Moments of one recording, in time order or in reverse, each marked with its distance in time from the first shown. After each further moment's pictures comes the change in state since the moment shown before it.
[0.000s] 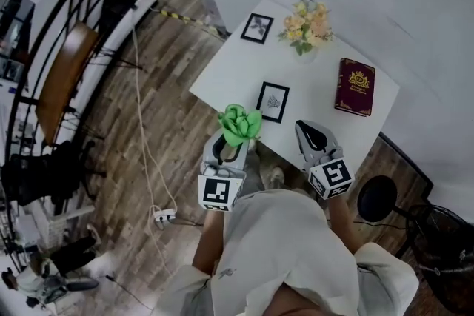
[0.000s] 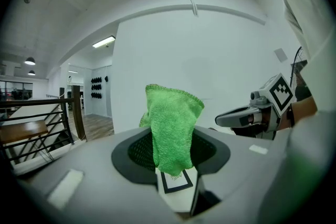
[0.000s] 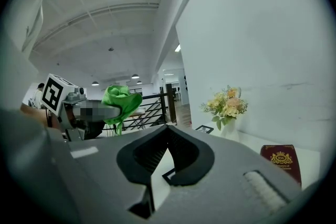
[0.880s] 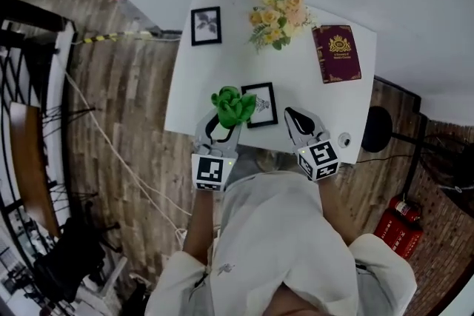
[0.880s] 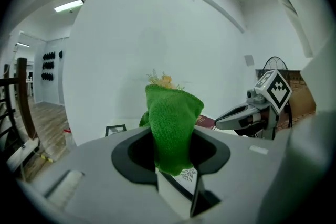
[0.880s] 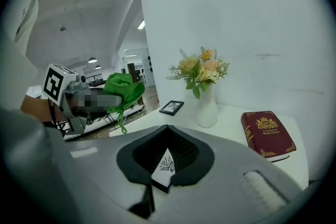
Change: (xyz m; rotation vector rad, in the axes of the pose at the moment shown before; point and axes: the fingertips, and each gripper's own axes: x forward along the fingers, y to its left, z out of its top) left arm 0.157 0.068 -0.071 0.027 0.142 -0.494; right arm 0.097 -0.058 -0.079 0.175 0.217 -0.407
